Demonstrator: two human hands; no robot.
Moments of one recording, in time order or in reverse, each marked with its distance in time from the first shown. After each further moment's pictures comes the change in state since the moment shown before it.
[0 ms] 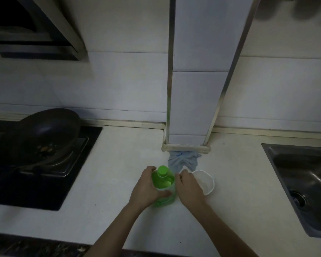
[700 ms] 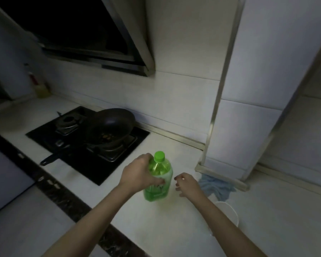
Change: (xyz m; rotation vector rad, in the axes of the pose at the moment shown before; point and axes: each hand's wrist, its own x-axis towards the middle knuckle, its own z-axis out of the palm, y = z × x) left_hand -0.054 0.072 -0.115 0.456 0.375 -0.171; right_hand 0.035 -0.069 -0.005 0.326 -0.459 -0.077
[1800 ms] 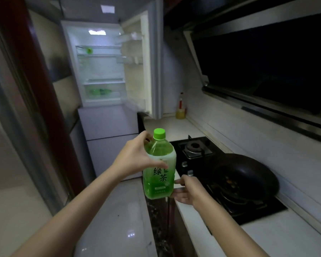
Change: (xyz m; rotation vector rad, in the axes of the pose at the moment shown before) left_hand -0.162 -0.247 -0.308 -0.181 0.639 -0.410; right_hand -0.075 -0.264 0.336 0.084 -0.741 -0.056
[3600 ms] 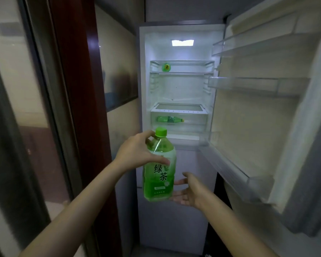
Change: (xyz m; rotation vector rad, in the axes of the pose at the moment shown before) left_hand 0.474 -0.421 -0.244 0.236 0.324 -0.189; right_hand 0.524 -0.313 0.429 -0.204 -0.439 0.083
